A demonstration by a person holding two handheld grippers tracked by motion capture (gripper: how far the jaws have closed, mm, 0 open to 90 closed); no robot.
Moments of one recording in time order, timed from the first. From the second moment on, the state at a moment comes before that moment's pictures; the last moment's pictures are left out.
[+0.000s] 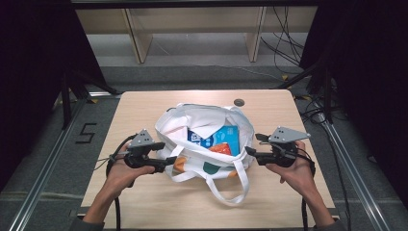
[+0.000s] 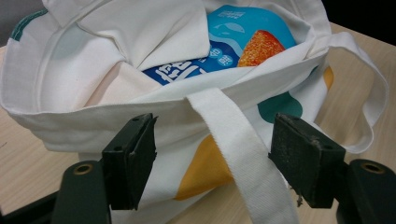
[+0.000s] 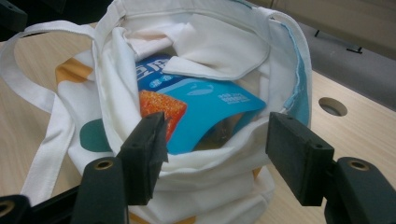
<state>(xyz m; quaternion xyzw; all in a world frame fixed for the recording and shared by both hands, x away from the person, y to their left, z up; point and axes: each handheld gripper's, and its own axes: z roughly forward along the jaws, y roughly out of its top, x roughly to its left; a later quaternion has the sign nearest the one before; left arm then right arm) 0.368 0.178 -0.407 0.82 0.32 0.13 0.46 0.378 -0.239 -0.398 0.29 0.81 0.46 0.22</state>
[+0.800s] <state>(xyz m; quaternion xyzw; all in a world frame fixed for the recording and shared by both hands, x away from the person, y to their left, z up) 0.329 0.180 -0.409 0.81 0.32 0.14 0.47 0.355 -0.254 -0.405 0.30 0.80 0.47 0.22</state>
